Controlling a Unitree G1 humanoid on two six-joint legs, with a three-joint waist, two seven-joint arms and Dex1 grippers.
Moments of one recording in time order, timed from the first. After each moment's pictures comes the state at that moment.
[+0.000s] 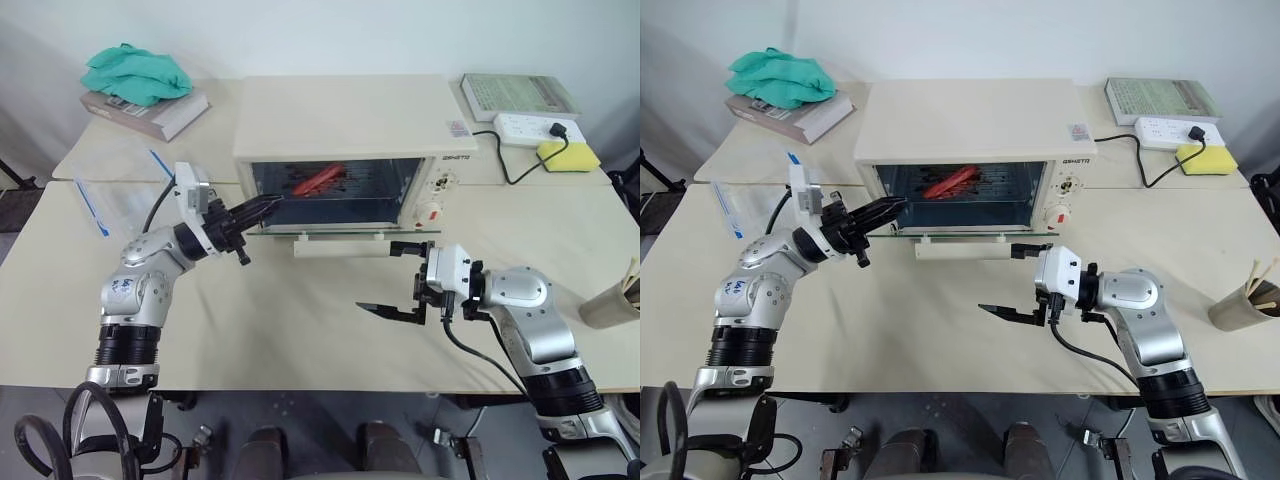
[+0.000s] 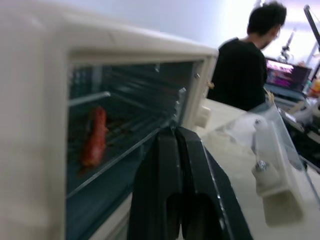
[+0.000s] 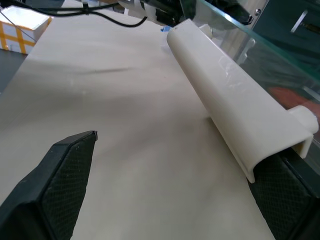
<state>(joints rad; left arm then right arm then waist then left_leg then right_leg) -0.62 0.48 0.11 0.21 -0.61 0.32 -0.97 -0.38 -0.57 0.08 -0.05 0.32 -0.09 1.16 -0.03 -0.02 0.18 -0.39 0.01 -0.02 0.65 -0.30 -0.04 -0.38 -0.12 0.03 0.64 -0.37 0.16</state>
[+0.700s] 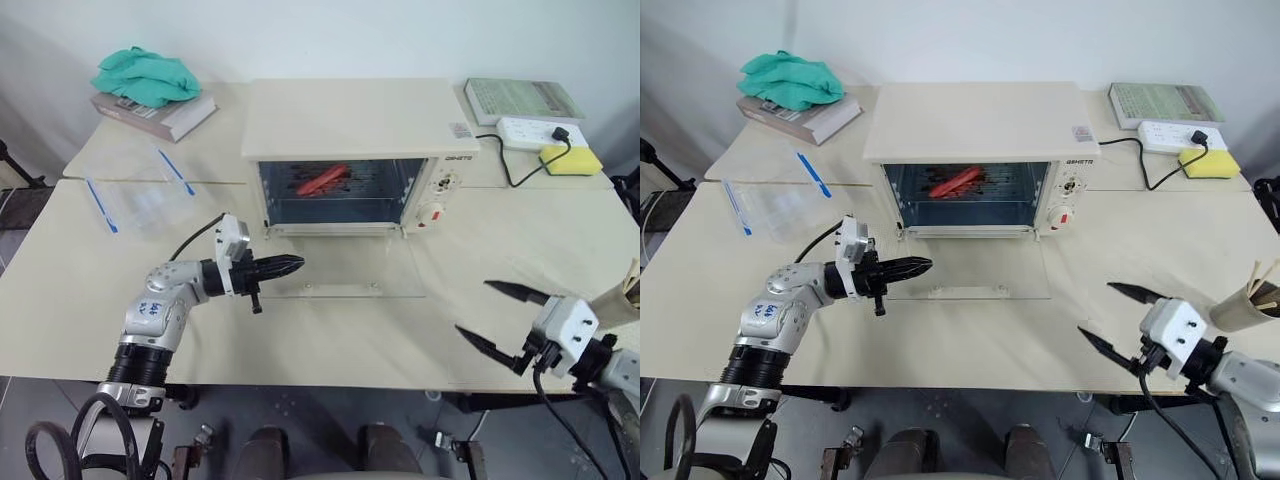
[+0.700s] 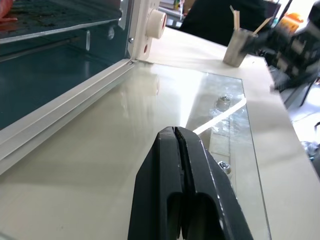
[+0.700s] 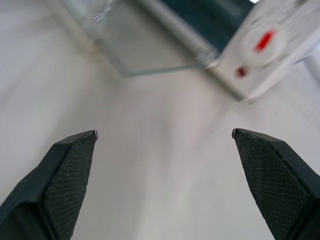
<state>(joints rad) -0.48 0.47 -0.01 0.21 -0.45 0.27 -1.06 0.12 -0.70 -0.36 -0.26 0.28 -0.10 0.90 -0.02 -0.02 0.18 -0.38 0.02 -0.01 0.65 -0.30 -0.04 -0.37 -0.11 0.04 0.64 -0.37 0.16</state>
